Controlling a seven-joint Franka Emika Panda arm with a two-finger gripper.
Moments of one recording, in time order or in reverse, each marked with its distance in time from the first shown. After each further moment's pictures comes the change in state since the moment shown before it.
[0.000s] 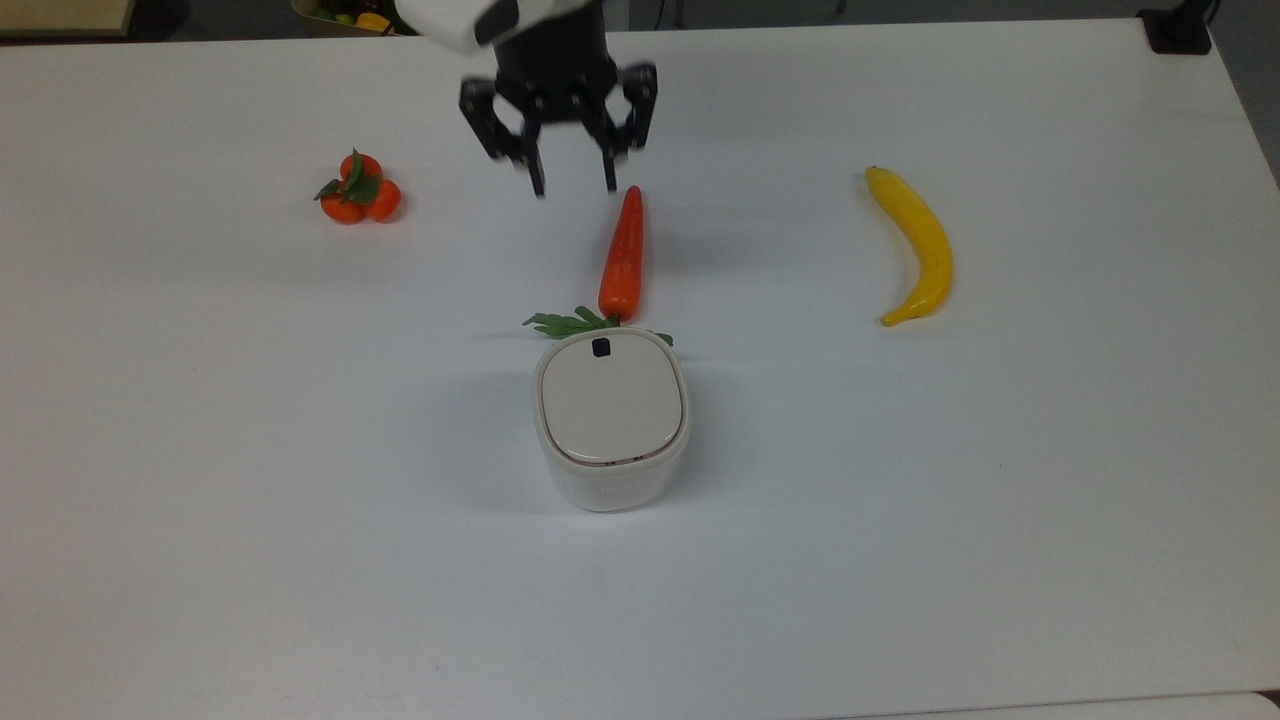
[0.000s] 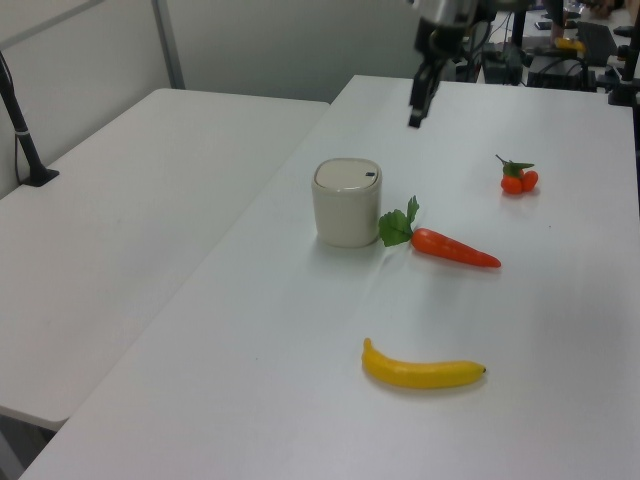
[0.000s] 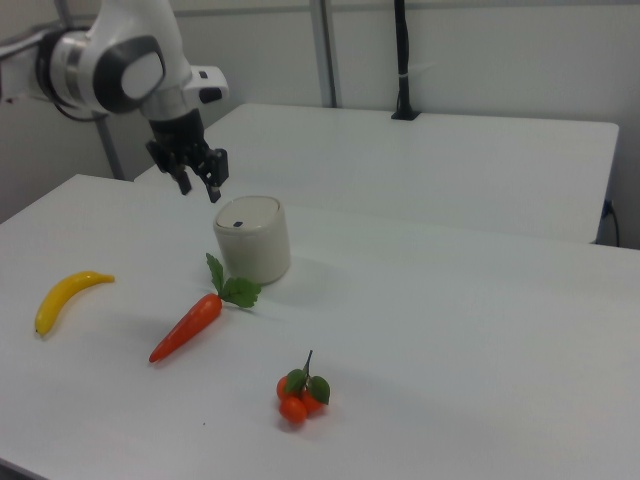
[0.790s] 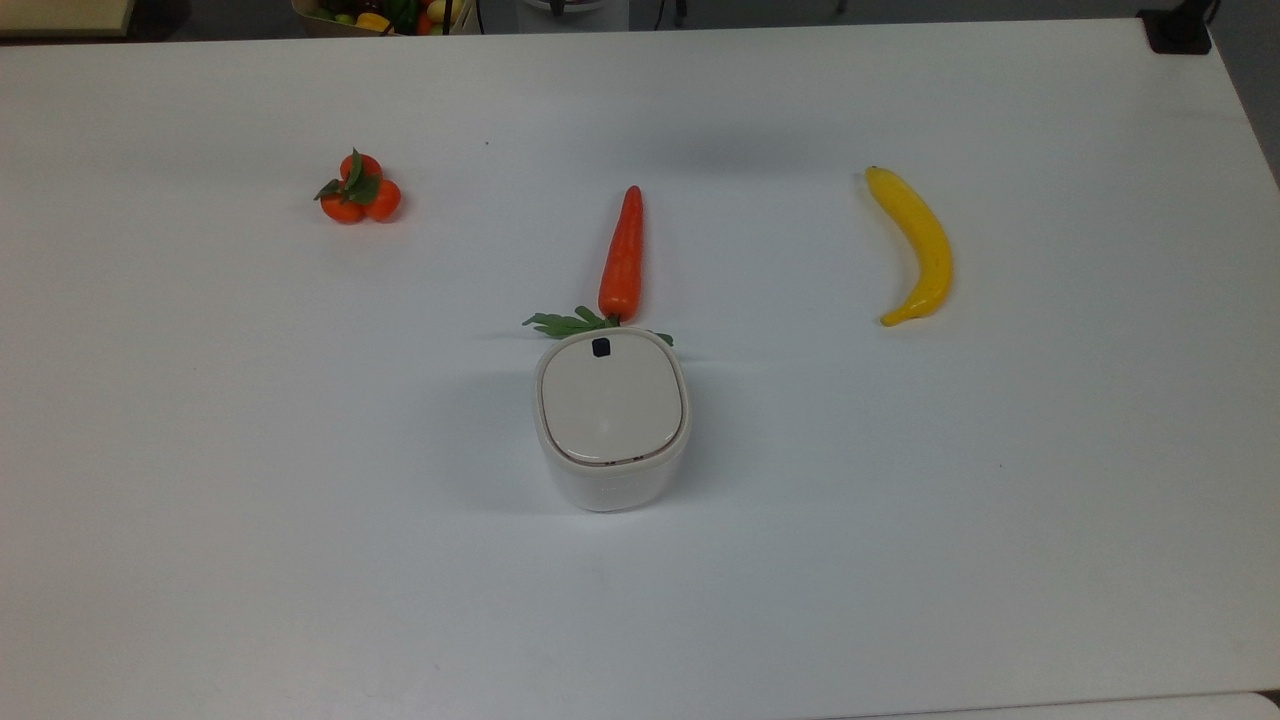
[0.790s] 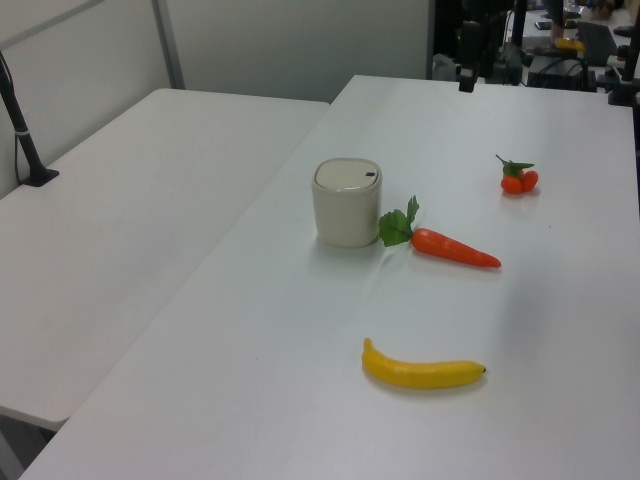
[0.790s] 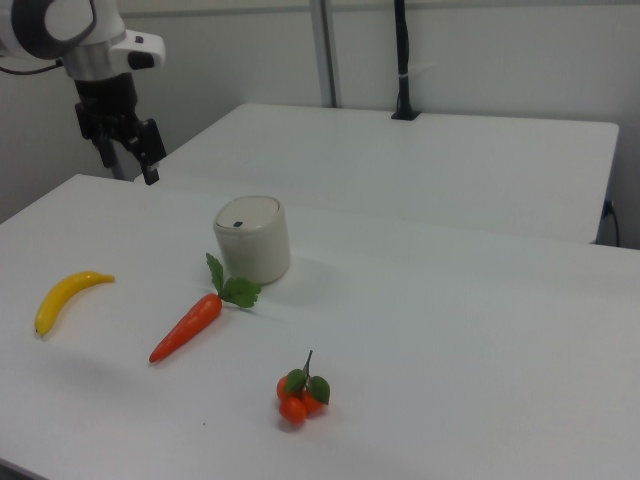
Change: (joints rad) arm 0.042 -0.162 0.023 0.014 0.003 -0.286 0.214
